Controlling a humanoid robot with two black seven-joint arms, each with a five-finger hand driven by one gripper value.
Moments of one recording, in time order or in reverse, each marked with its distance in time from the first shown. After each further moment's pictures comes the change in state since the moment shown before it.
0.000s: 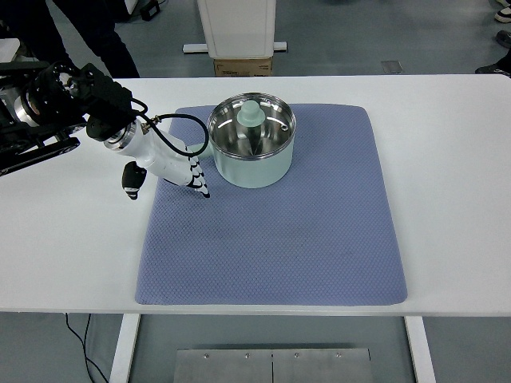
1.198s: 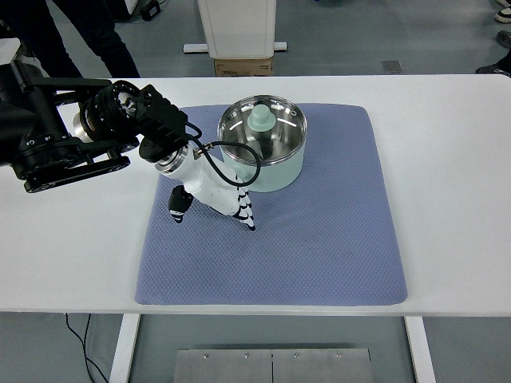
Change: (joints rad) left arm -0.011 -0.118 -0.008 -0.090 -0.044 -0.009 0.000; right arm -0.001 0.000 0.000 0.000 -0.001 0.000 0.000
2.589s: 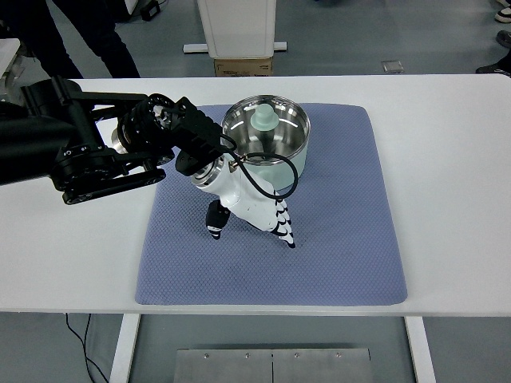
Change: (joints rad) left arm 0.051 -0.104 -0.073 0.011 -0.044 0.000 0.000; right arm 0.000 0.000 0.000 0.000 0.000 0.000 0.001
